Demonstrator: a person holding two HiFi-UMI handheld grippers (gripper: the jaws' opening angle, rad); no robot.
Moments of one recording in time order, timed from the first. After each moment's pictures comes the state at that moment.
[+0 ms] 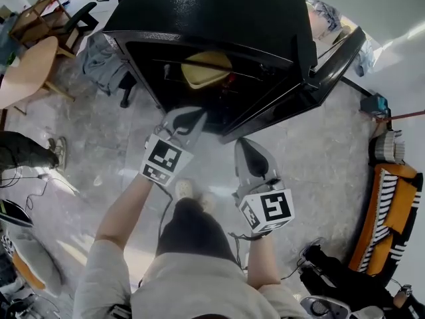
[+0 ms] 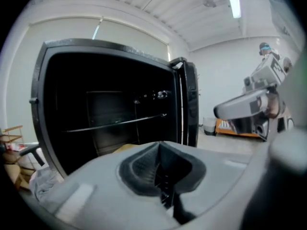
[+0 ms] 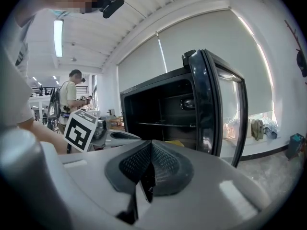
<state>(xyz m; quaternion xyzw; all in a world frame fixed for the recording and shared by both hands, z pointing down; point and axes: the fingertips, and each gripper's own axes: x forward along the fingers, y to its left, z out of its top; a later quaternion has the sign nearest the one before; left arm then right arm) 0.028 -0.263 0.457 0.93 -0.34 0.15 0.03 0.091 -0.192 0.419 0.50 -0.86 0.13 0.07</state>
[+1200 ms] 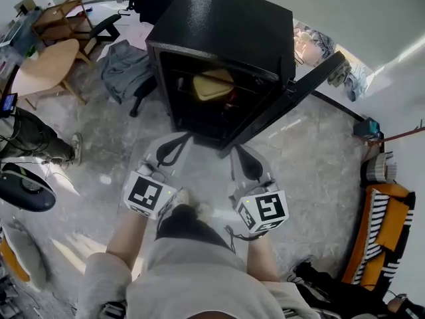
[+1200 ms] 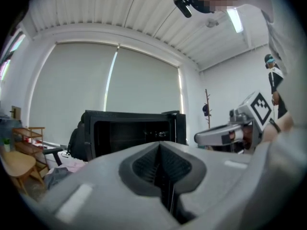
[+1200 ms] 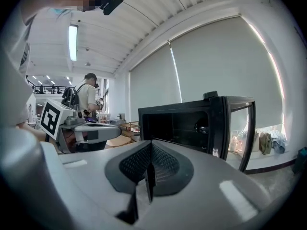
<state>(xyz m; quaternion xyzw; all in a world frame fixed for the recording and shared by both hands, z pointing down) -0.029 -0.142 0.313 0.90 -0.43 0.05 0.01 0.065 -0.130 0.327 0.45 -0.89 0.08 0.05</state>
